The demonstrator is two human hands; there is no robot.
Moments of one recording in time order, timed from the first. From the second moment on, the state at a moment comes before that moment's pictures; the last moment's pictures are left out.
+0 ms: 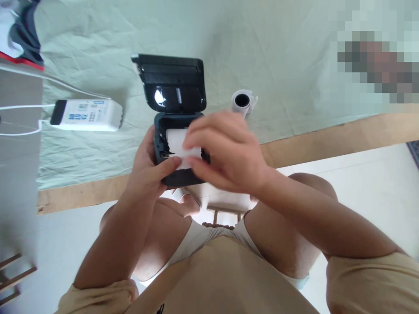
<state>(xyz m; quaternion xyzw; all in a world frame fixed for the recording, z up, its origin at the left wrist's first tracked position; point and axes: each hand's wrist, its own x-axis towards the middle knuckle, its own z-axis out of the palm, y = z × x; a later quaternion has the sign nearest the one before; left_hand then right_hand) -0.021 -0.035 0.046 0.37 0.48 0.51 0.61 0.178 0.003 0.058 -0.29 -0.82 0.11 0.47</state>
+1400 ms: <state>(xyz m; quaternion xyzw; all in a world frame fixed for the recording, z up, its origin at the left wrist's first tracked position) -0.014 -0.029 0.032 0.28 0.47 0.61 0.58 0.194 0.010 0.052 -0.34 -0.73 0.44 0.40</state>
